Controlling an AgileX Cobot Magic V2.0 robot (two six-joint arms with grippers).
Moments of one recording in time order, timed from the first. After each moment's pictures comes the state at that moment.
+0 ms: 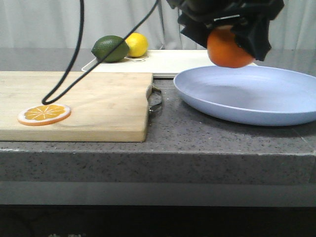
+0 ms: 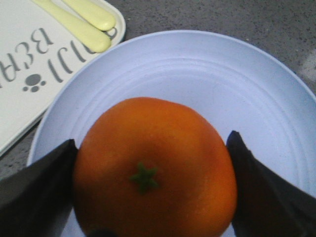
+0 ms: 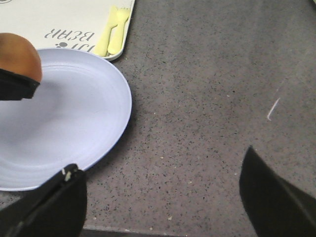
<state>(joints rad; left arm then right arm) -0.86 1.98 -1.81 -0.12 0.67 0.17 -0.01 0.51 -0.67 -0.02 0.71 0.01</state>
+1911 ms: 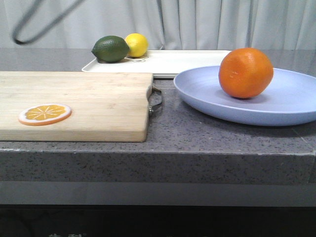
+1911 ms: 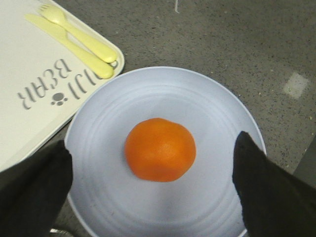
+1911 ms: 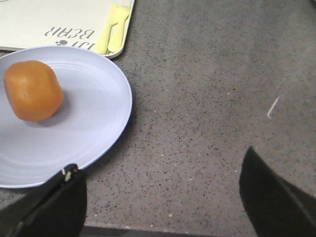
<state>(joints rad) -0.84 1.78 -1.88 -0.13 0.89 0.12 -0.01 0.51 -0.67 -0.02 0.71 0.01</state>
